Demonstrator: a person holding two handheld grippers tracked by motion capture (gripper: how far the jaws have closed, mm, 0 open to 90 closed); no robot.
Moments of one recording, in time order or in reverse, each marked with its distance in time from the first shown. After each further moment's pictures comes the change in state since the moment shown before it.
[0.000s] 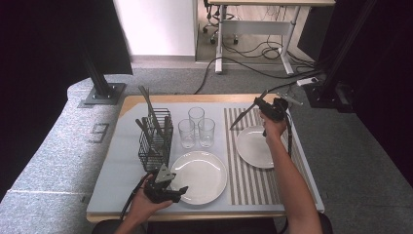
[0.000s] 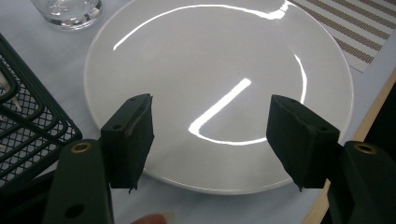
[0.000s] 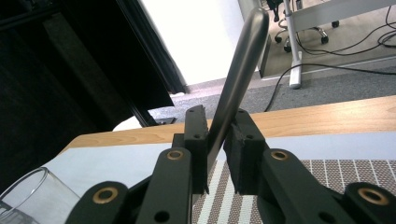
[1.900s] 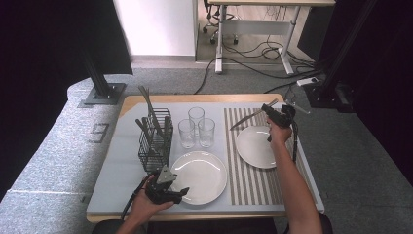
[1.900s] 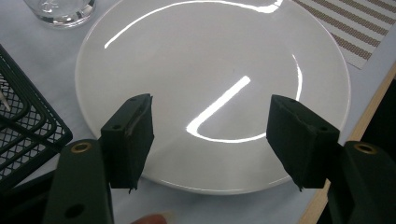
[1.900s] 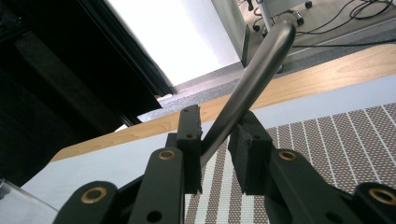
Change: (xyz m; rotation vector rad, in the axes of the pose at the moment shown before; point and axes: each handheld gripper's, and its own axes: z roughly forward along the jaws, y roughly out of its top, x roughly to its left) left arm -0.003 0.000 0.002 0.008 -0.004 0.006; right arm -0.040 -0.021 -0.008 0.001 -0.071 0.133
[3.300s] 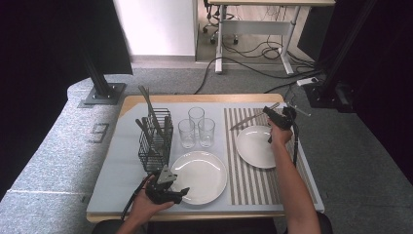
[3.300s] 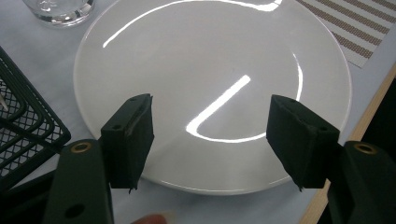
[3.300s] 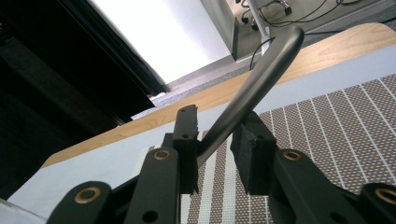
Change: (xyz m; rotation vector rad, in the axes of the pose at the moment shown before) left arm -0.001 0.000 0.001 0.002 0.001 0.002; right arm -0.015 -0.007 0.004 0.018 -0.041 0.059
